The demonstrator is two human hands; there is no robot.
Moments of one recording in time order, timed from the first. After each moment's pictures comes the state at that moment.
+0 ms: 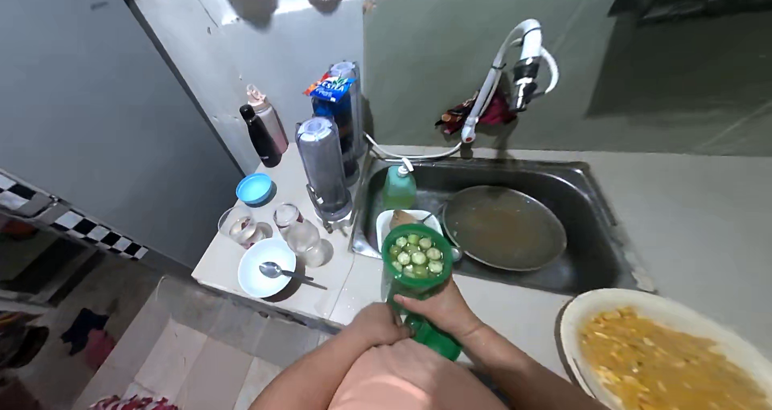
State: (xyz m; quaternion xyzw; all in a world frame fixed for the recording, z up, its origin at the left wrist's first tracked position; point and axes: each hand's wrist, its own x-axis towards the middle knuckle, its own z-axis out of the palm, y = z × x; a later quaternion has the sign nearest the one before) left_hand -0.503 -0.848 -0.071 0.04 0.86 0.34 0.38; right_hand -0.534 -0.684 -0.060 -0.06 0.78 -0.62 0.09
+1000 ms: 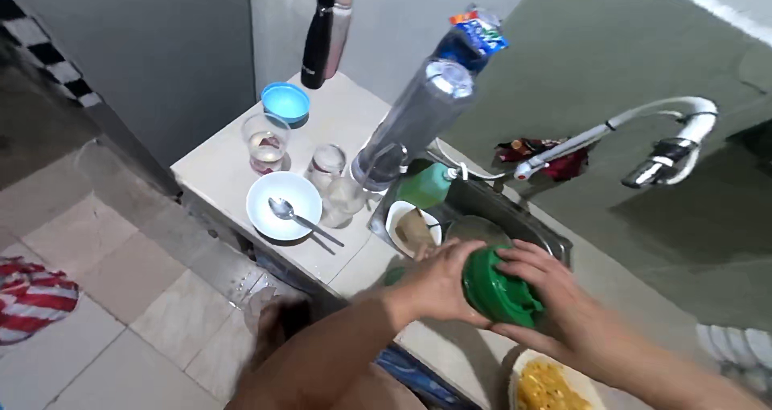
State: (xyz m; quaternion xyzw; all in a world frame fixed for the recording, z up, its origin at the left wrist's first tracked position) left_hand -0.530 -0.854 -0.001 0.12 0.78 0.61 0.01; right_hand -0.592 -0.659 0.093 -0.56 0.83 -0.09 0.02
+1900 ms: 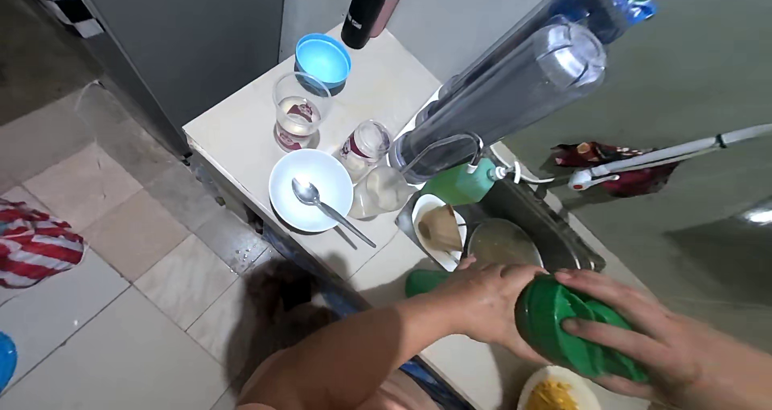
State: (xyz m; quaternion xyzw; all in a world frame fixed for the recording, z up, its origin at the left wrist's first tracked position) left_hand -0.543 -0.864 -0.004 0.18 0.75 0.63 0.05; right_hand -0.639 -0.655 0.118 -0.68 0.73 -0.01 0.13
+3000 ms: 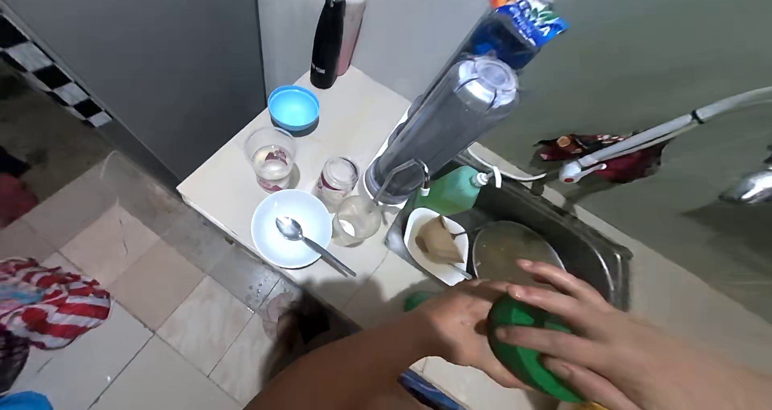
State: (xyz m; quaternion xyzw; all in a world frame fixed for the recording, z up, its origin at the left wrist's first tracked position) left_hand -0.541 -0.869 -0.010 0.23 0.67 0.71 0.00; right_hand -0.628 -0.690 0.094 -0.70 0.70 -0.12 0.09
